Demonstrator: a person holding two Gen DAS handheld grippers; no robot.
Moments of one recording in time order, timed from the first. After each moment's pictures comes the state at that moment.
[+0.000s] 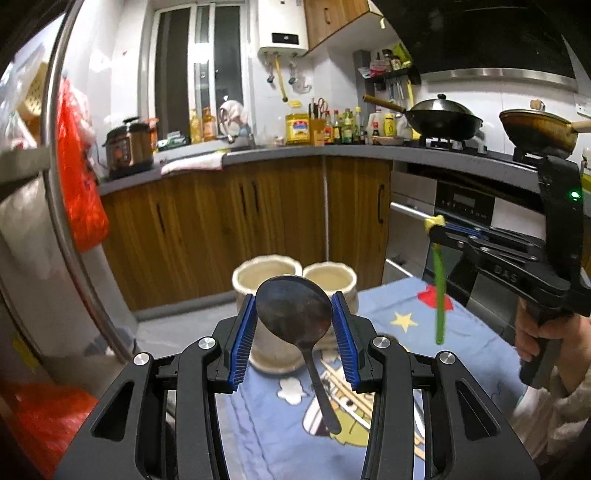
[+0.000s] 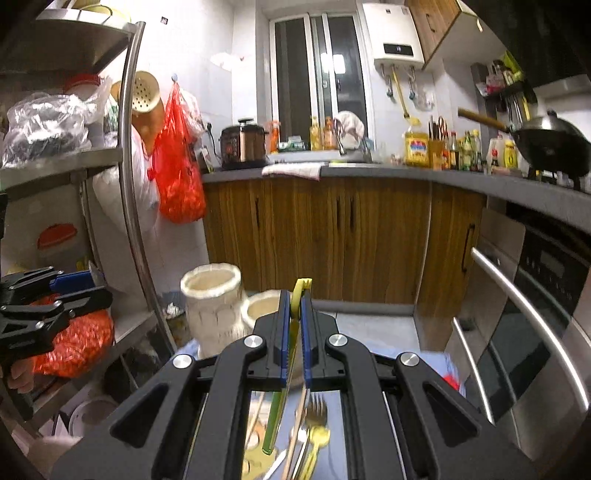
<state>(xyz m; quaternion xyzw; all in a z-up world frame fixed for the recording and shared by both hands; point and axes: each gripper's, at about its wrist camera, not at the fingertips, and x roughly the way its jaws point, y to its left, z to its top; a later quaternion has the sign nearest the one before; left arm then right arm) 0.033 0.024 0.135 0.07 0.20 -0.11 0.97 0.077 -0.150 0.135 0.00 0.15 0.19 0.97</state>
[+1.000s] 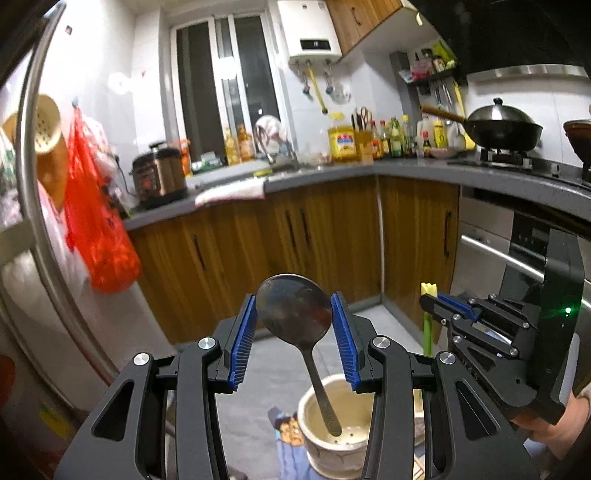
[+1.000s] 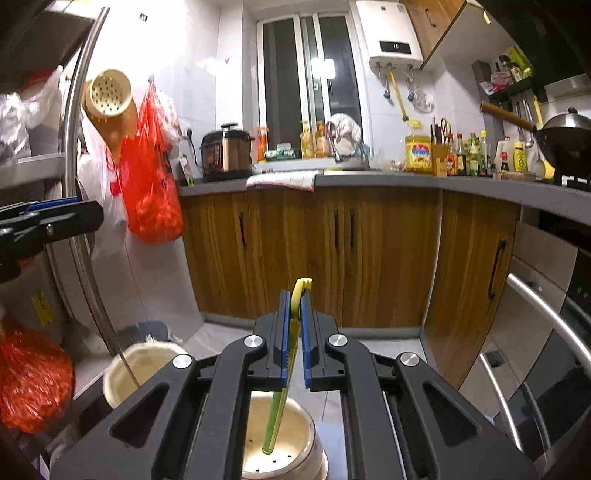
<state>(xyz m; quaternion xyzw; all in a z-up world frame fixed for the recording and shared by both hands) 0.177 0.027 0.179 0.09 0.18 -0.02 0.98 0.219 -0.094 0.117 0.01 0.15 0.17 0.97</state>
